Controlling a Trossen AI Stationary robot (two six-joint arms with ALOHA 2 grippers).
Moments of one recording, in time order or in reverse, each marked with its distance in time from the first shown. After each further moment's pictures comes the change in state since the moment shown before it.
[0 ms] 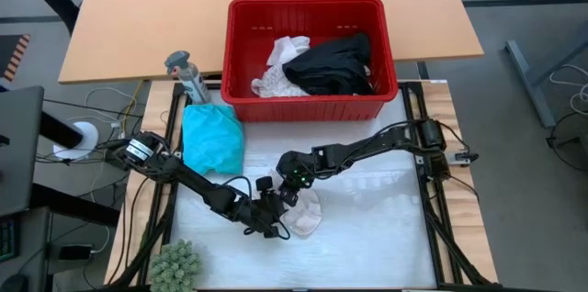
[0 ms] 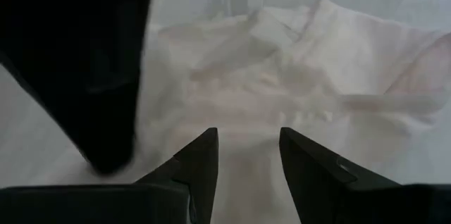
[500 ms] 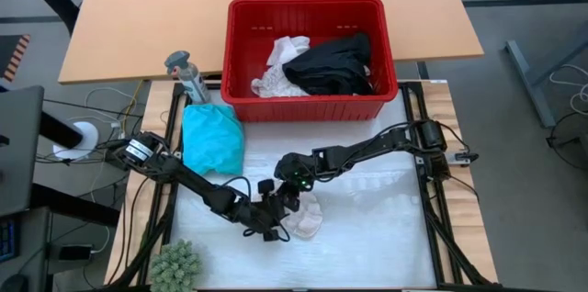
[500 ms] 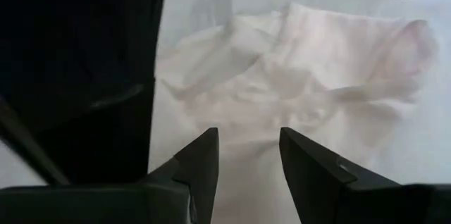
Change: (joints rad) left arm -0.010 -0.002 0.015 0.021 0.063 0.000; right arm 0.020 -0.003 0.000 0.058 -0.063 -0.104
